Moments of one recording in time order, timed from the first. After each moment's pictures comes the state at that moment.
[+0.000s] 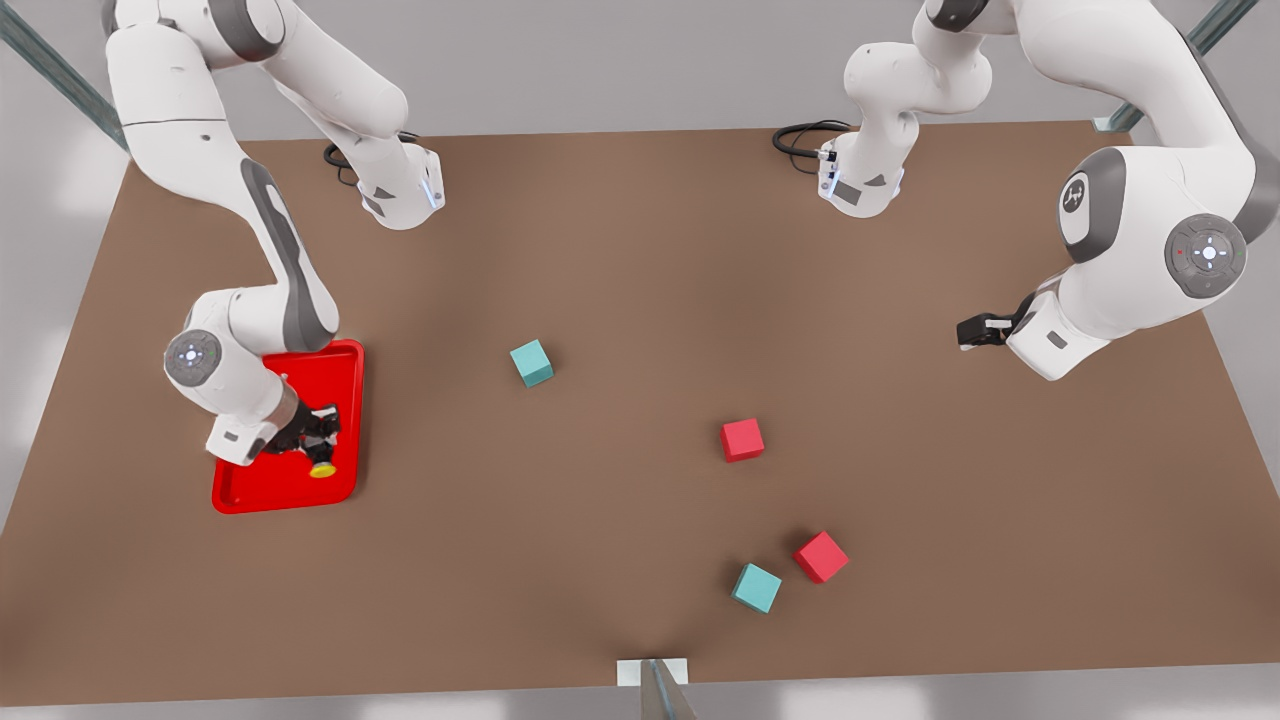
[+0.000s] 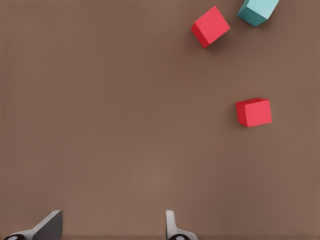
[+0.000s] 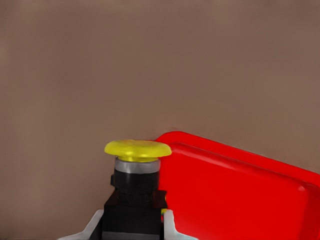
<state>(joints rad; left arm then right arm) -0.18 0.21 0.12 -1.39 -0.02 1.41 -0.02 -0.49 0.31 0.52 -1.99 -0.19 2.31 -0.27</state>
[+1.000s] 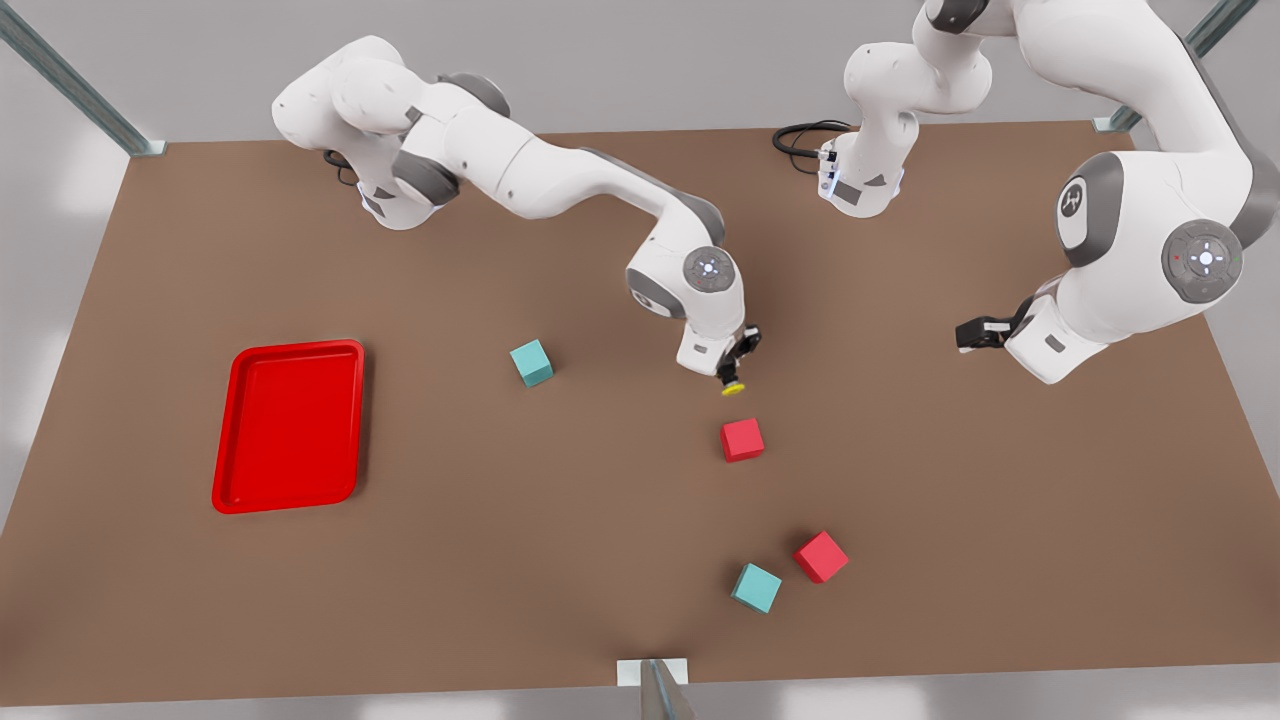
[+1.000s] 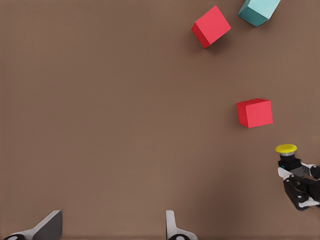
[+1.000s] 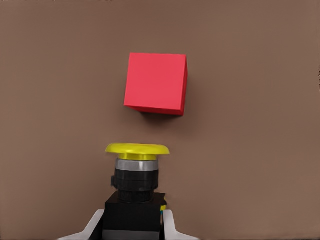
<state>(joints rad) -0.18 0.22 0.12 -1.39 -0.02 1.42 -0.02 0.82 1.04 0.23 -0.86 -0.12 2.05 0.73</state>
